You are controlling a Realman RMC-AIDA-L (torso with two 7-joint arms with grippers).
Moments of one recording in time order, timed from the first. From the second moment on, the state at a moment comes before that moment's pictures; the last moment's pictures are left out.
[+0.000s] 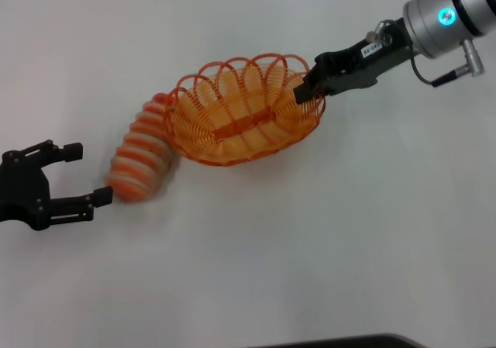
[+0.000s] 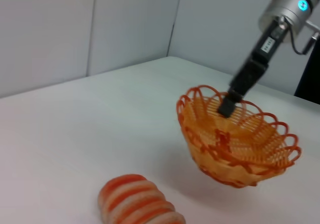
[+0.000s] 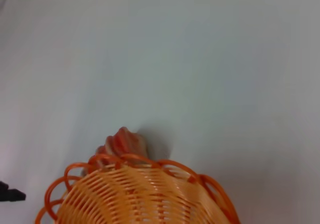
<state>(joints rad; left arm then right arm) -0.35 -2.09 0.56 0.75 2.15 1.67 -1.25 0.83 2.06 -0.80 -0.74 -2.49 -1.49 2.62</state>
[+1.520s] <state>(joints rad) -0.37 -2.11 0.56 0.75 2.16 1.60 -1.22 0.69 2.08 -0.81 -0.74 -2.48 -1.38 2.75</state>
